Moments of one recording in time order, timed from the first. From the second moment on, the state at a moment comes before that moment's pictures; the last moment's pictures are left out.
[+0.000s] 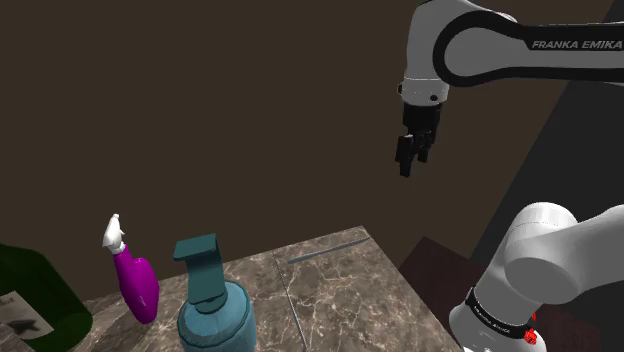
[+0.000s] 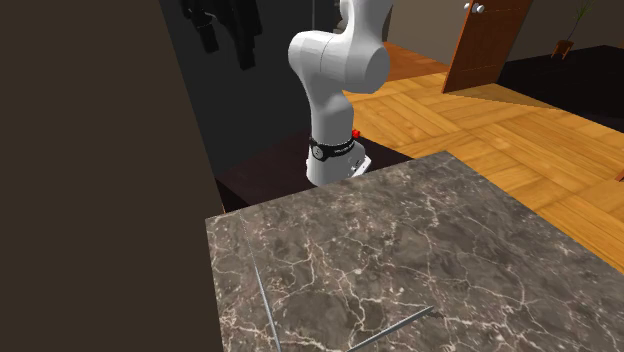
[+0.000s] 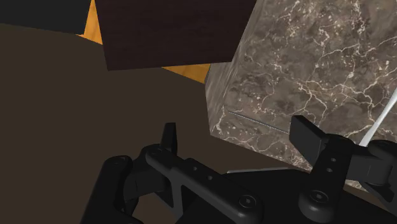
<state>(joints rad) 0.02 -0.78 0.05 -2.41 -0.01 1.52 0.08</state>
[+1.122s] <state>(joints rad) 0.08 -0.62 0.38 -2.52 0.25 1.85 0.53</state>
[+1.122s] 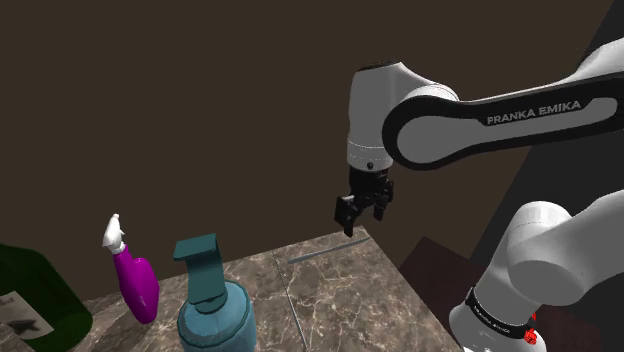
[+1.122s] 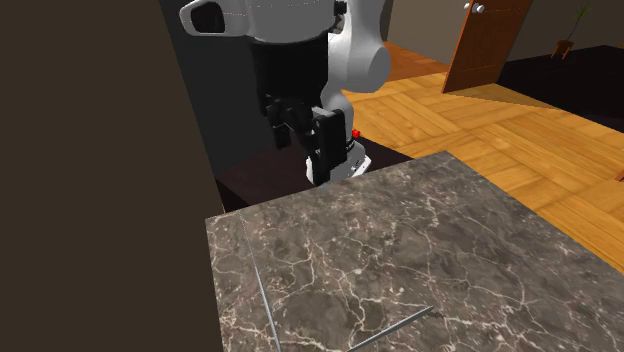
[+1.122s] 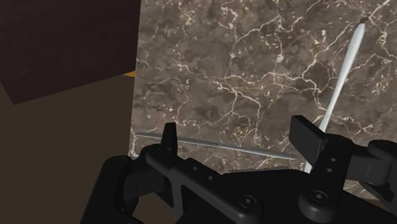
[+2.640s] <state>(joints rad) 0.03 0.07 0.72 -2.32 0.00 2.36 1.19</state>
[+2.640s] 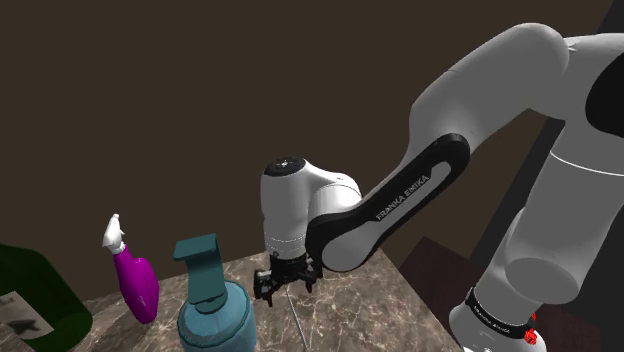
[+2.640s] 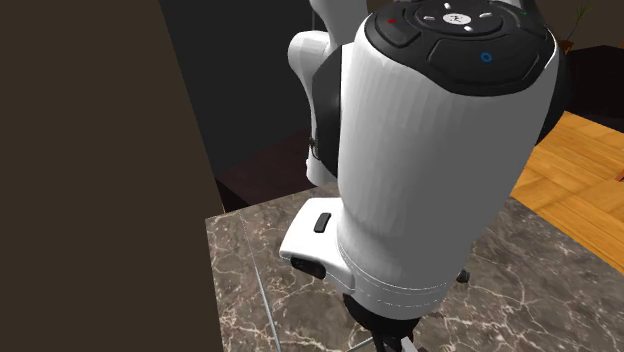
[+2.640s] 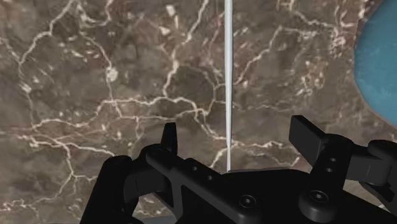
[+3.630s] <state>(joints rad) 0.03 0.06 0.73 -2.31 0.02 2.34 1.18</state>
